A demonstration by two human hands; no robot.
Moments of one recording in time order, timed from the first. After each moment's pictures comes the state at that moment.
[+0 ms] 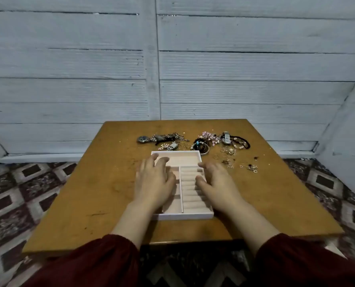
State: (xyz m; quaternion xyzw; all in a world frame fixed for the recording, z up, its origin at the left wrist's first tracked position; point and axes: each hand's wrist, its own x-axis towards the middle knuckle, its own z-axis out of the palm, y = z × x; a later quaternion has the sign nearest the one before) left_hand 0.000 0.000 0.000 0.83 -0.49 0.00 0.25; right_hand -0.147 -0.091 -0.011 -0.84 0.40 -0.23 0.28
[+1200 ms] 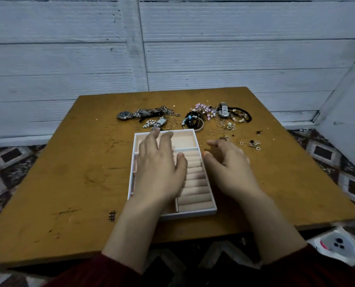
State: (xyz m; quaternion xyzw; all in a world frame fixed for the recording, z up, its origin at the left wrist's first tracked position) left_hand -0.035 -0.023 -0.003 0.80 -0.51 -0.02 0.31; right_hand -0.167 -0.110 -0.013 -0.82 0.46 -0.23 0.26
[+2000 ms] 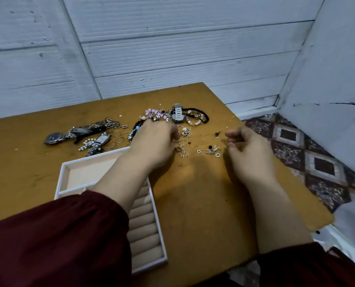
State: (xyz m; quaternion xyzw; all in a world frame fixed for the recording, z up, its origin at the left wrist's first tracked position) left_hand -0.048 -0.189 -0.005 0.72 -0.67 -0.04 0.15; right_hand -0.246 -0.208 -0.026 -0.67 0.61 -0.37 0.23
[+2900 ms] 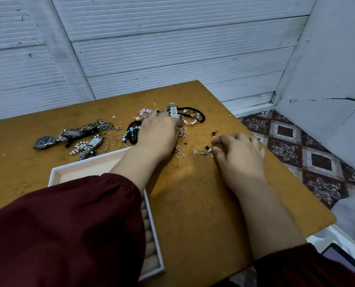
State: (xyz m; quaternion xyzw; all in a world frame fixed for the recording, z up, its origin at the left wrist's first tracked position) left_hand -0.057 -0.229 -0.018 0.72 -0.68 0.02 0.13; right_hand -0.238 -0.209 -0.031 -0.74 0.64 -0.19 0.12
